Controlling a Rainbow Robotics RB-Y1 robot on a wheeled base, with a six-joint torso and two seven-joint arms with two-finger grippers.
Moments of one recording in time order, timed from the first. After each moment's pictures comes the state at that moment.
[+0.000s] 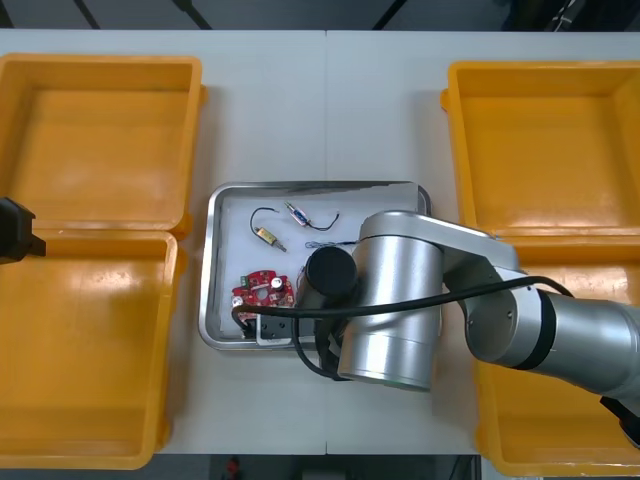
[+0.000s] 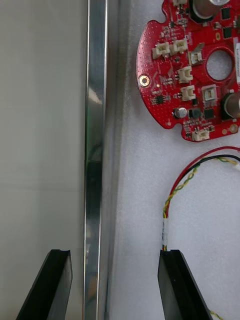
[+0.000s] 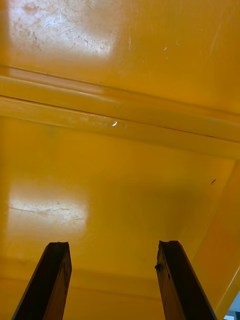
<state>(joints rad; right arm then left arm) -0.78 -0.49 1.01 -2.06 -0.59 1.67 1.79 -0.15 1.34 -0.01 -2.12 1.15 1.45 -0.76</state>
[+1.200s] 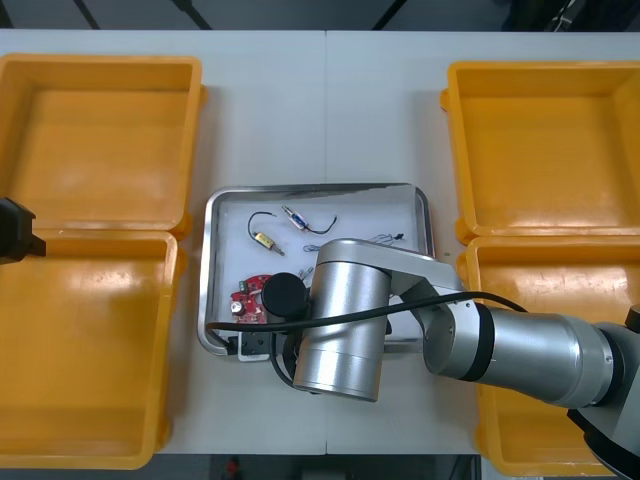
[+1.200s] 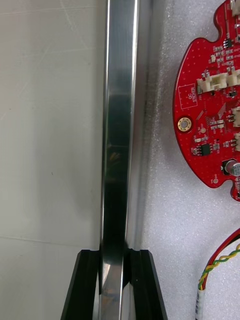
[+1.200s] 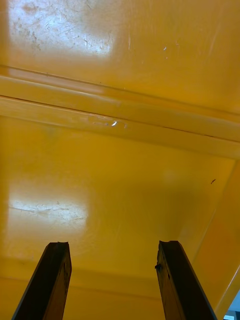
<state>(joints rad) -0.78 -0.38 1.09 -1.88 -0.54 1.61 1.79 -0.15 1.34 -0.01 -2.12 1.15 1.45 -0.76</state>
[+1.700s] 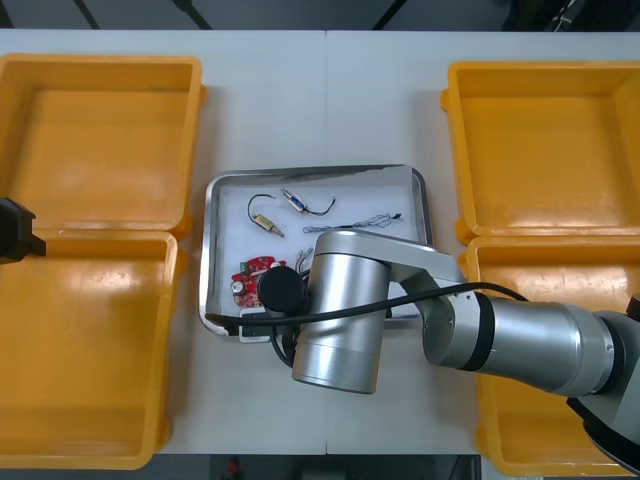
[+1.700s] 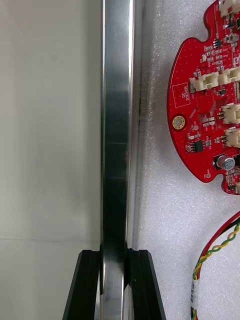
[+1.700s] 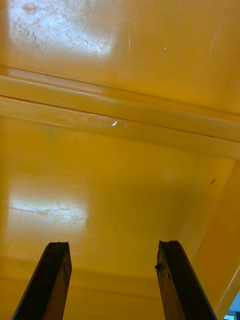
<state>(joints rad) -0.82 -0.38 1.09 -1.88 -0.47 1.61 1.79 -0.15 1.34 -0.01 -2.13 1.15 1.45 -0.76</state>
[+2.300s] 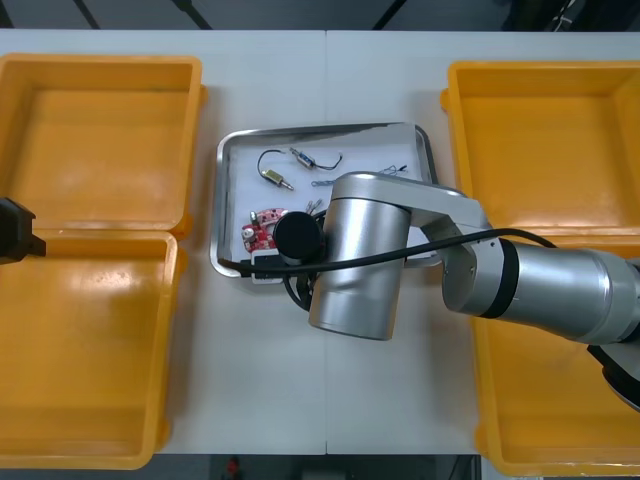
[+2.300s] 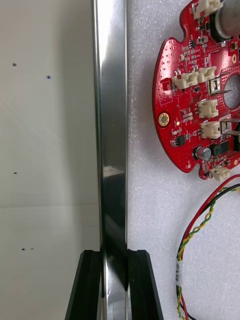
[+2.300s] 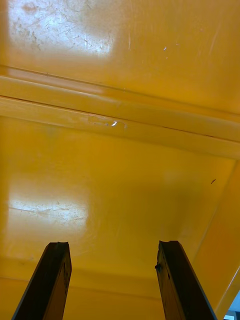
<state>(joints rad) -0.95 -0.47 1.06 -1.87 -0.47 1.57 1.79 -0.15 1.34 -0.01 -2.13 1.15 1.45 -0.76</state>
